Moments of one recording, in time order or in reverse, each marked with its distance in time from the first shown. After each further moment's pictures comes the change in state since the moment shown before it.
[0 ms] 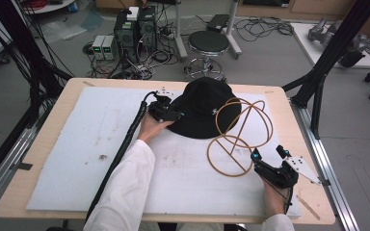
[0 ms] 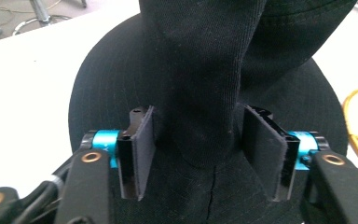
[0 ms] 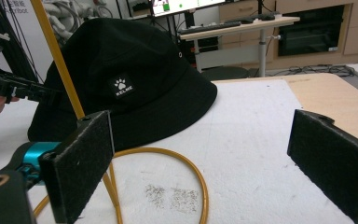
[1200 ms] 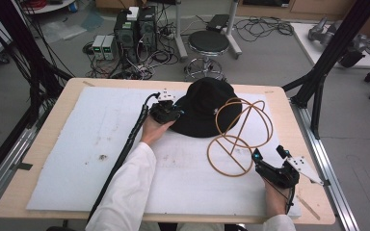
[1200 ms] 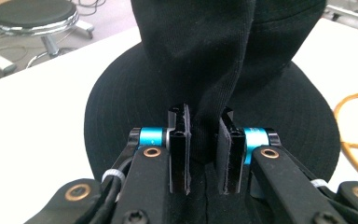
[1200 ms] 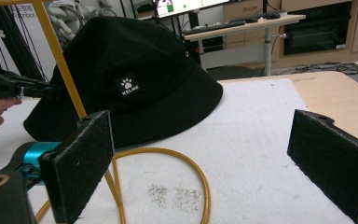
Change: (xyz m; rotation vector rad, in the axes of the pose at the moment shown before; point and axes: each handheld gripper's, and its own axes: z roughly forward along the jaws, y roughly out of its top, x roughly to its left) left arm -0.014 -0.001 -0.007 -0.112 -0.008 0.064; right arm -0.004 0.000 -0.001 -0.005 0.020 0.018
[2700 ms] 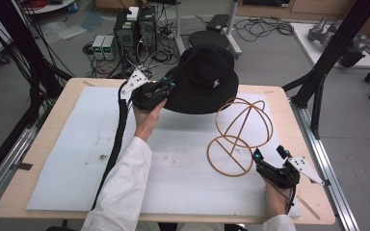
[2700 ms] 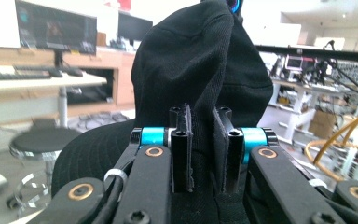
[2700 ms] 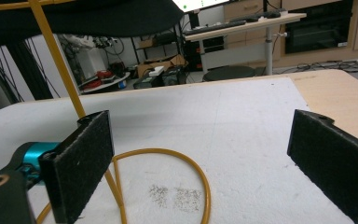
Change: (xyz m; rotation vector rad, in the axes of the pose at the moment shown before) left arm -0.017 0.056 -0.095 -0.584 0.011 -0.040; right arm -0.002 0.000 -0.001 -0.003 0.005 0.009
